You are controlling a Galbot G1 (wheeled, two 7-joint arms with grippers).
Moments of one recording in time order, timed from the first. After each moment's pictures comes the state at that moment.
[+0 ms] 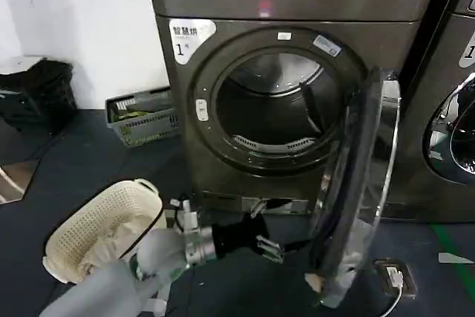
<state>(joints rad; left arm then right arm) 0.73 -0.91 0.23 -1.93 -0.74 0.05 0.50 -1.46 1.02 1.71 1.73 0.72 -0.11 -0.47</state>
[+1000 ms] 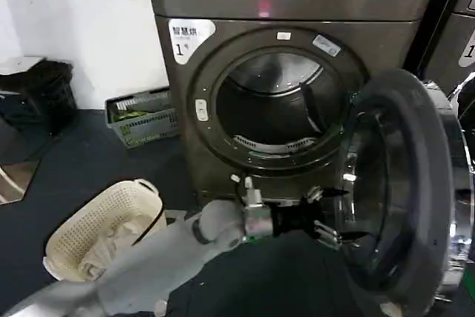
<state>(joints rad) 0.38 -1.16 0.52 -1.67 -0.78 0.06 0.47 -1.55 1.03 1.96 1.77 0.51 -0.16 -0.07</state>
